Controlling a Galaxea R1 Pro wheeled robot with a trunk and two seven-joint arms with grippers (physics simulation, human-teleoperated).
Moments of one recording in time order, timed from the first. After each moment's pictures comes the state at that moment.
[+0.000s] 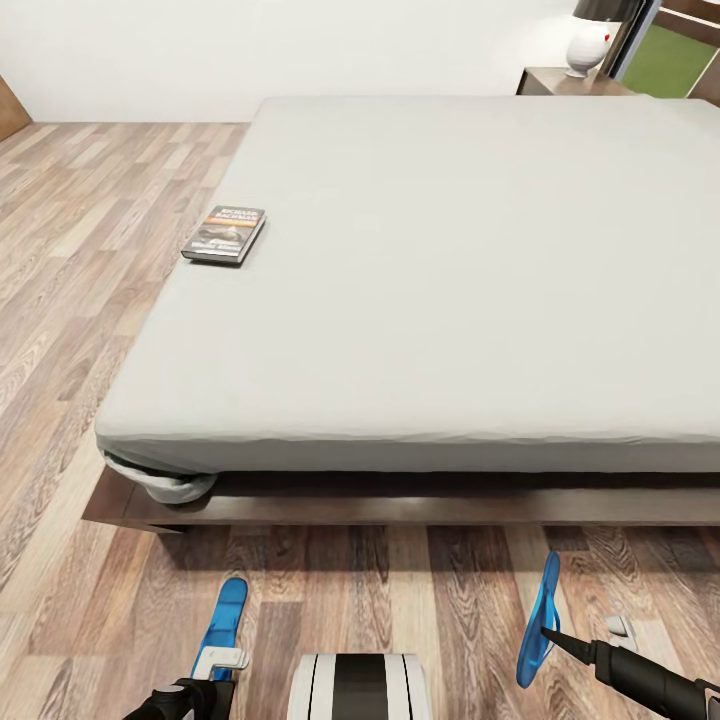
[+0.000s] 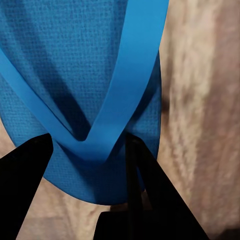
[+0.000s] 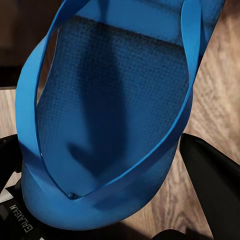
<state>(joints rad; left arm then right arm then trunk) -0.45 0.12 -0.48 -0.30 0.44 0.16 0.01 -0.60 -0.47 0.35 0.03 -0.76 0.03 1.34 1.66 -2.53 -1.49</state>
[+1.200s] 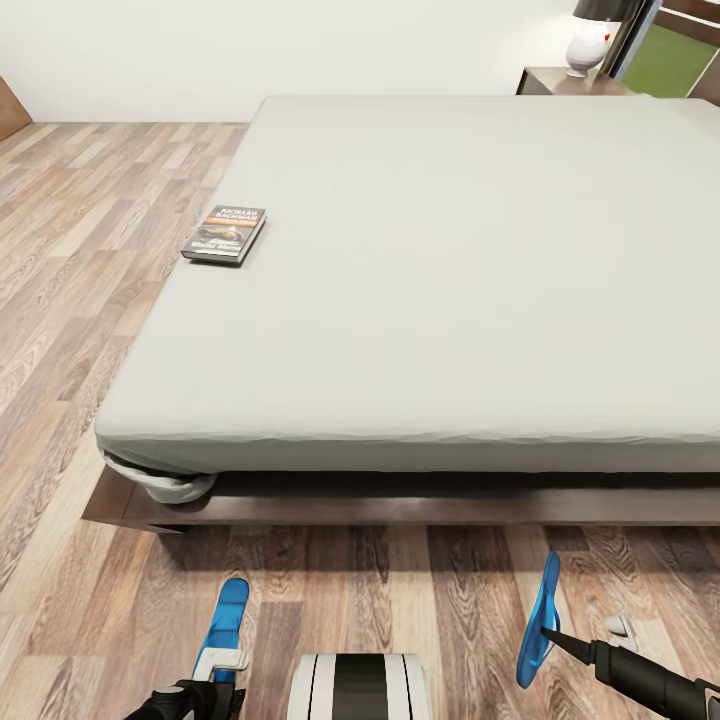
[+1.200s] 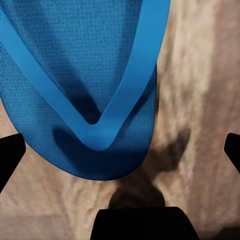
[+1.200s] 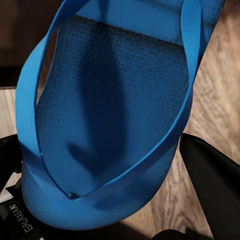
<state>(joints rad) -0.45 0.12 -0.48 -0.30 0.45 0.16 0.01 -0.60 -0.47 0.35 0.03 -0.76 0.03 1.34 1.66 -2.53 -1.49</state>
